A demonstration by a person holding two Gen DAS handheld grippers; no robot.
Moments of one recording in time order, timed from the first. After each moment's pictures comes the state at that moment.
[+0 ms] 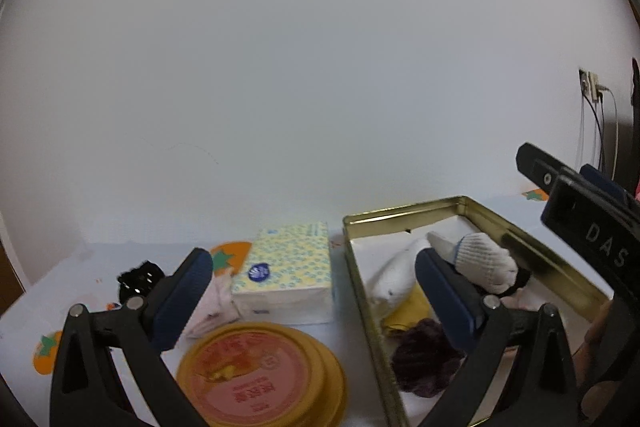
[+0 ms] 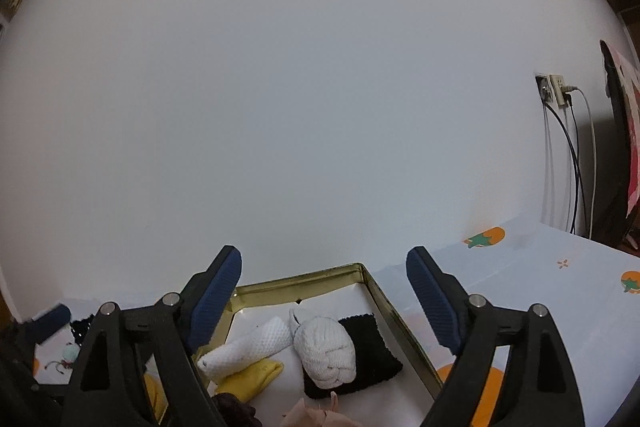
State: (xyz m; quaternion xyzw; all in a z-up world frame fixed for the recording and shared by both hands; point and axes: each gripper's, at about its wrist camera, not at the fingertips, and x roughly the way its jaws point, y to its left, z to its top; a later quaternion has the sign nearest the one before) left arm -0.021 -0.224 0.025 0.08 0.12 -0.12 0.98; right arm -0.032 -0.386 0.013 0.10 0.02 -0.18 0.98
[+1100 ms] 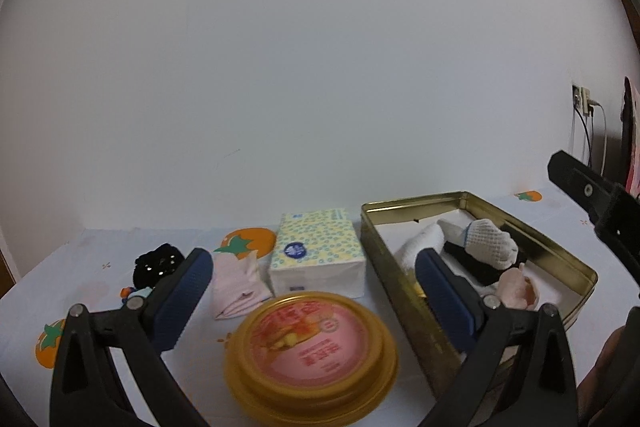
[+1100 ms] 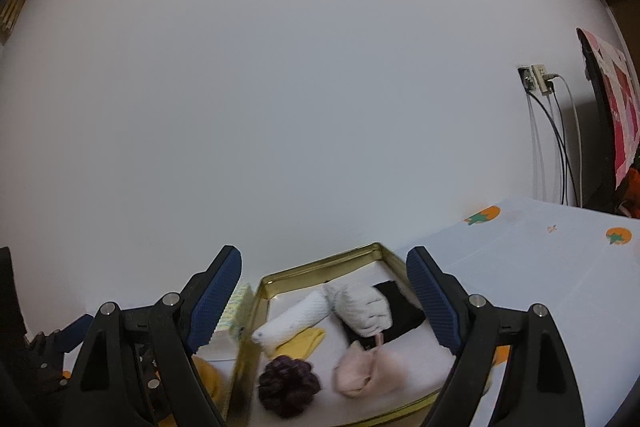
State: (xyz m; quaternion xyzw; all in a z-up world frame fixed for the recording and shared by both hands) left arm -0.032 -0.159 0.024 0.05 0.14 -0.15 0.98; right arm -0.071 -0.329 0.006 0.14 0.00 -0.18 0.97
